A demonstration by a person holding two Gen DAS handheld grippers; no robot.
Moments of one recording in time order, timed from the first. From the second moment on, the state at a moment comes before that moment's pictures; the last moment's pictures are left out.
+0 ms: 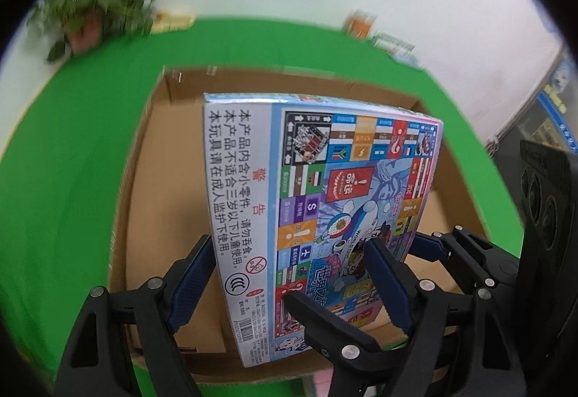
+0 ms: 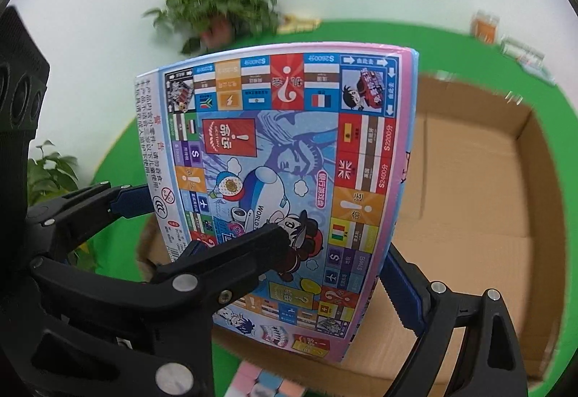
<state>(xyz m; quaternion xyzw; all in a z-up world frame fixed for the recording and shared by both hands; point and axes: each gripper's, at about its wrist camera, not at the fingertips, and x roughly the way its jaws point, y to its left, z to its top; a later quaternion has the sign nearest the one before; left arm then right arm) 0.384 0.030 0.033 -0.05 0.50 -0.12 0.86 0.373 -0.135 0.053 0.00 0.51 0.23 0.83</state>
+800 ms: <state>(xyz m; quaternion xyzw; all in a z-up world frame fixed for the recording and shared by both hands) 0.348 0.071 0.055 -0.07 0.45 -0.13 0.88 0.392 -0.123 -0.027 -0.01 0.60 0.18 0.78</state>
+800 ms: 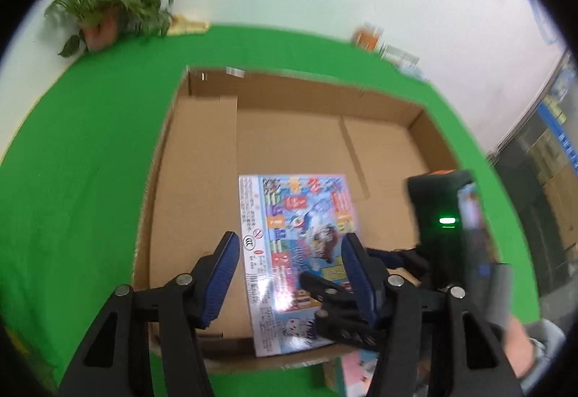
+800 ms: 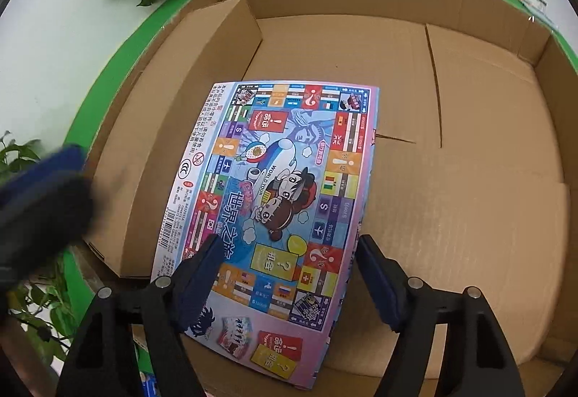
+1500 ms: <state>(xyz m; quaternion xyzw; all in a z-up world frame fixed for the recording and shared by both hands) 0.205 0.057 0.095 -0.02 0.26 -0.07 0.96 0.174 -0.262 0.092 0.03 0.43 0.11 0.89</state>
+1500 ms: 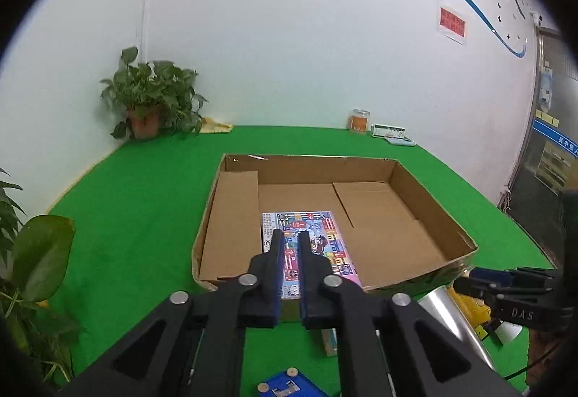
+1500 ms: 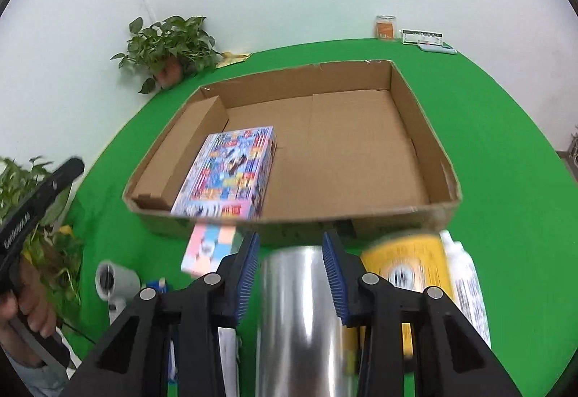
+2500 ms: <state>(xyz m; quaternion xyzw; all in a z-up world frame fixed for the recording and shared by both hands) 0.189 0.004 0.011 -0.14 0.45 -0.24 0.85 0.092 -0.253 0.027 -0.01 0.48 0.16 0.86</state>
